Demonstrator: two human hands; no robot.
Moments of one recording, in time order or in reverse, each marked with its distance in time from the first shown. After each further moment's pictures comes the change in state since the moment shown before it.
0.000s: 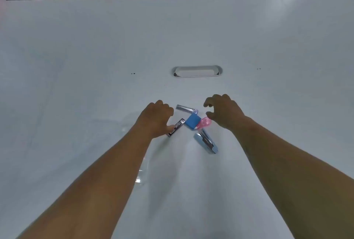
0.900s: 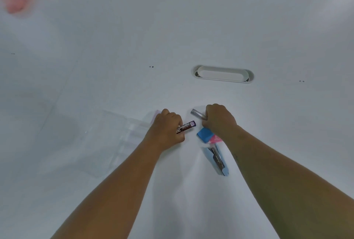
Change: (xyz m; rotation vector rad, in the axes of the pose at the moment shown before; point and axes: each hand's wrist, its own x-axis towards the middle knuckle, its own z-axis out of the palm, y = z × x) left_hand 0.009 0.010 0.036 -0.374 0.067 -0.338; right_hand 0.076 -0.024 0.049 -0.012 -0.223 -0.012
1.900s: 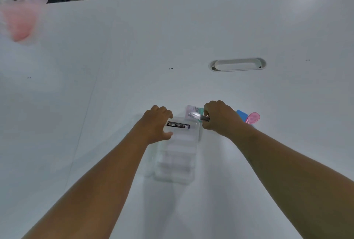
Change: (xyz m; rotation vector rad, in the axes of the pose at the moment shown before) left_hand -0.047 -0.138 -0.082 0.217 -0.132 0.225; right_hand -0.059 -0.122 0.017 0.037 0.142 -0.080
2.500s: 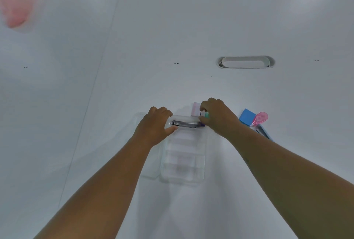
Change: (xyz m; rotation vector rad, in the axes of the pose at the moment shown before) left_hand -0.011 -0.017 0.025 -0.153 0.140 -0.125; right_hand 0.016 -0.016 0.027 0.118 0.046 -0.021
